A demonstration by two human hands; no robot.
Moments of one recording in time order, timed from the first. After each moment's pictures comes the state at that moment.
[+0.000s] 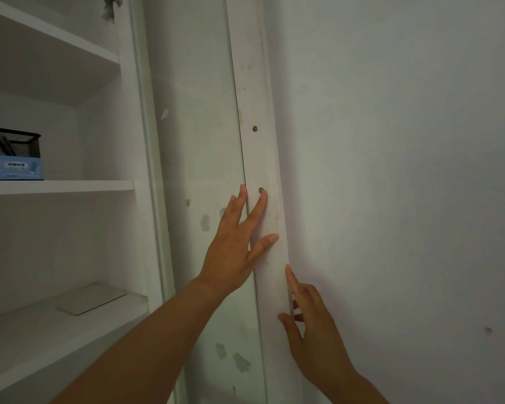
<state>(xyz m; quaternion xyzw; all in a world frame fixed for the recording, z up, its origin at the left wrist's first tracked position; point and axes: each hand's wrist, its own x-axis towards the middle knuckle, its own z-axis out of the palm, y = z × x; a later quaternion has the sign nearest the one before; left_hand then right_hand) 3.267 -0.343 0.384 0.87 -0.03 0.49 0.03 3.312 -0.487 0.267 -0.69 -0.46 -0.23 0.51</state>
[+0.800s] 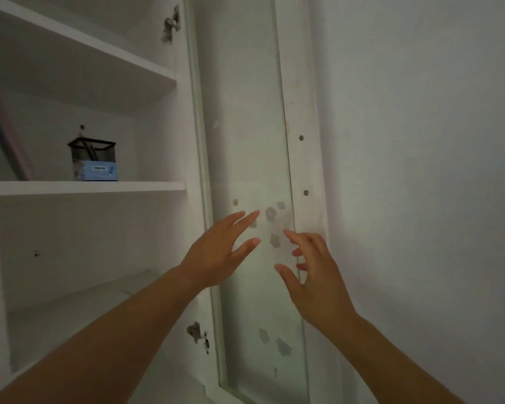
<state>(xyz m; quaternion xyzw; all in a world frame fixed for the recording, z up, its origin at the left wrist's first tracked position) 3.157 -0.297 0.398 0.92 0.02 0.39 0.01 3.252 -0.461 0.340 -0.61 -0.51 -0.29 0.53</state>
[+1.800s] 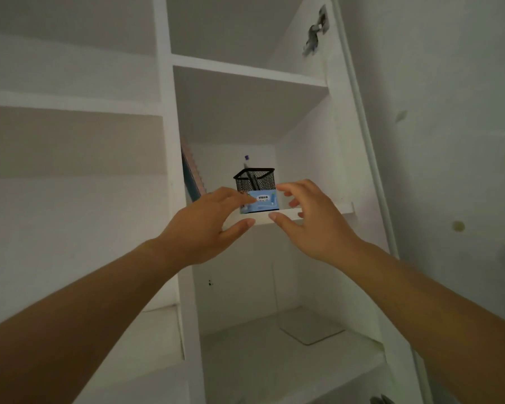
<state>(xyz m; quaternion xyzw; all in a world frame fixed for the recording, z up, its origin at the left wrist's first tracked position) 2.950 -0.125 0.523 0.86 0.23 0.37 -0.28 3.145 -0.181 0.493 -0.41 -0.68 -0.26 0.55</state>
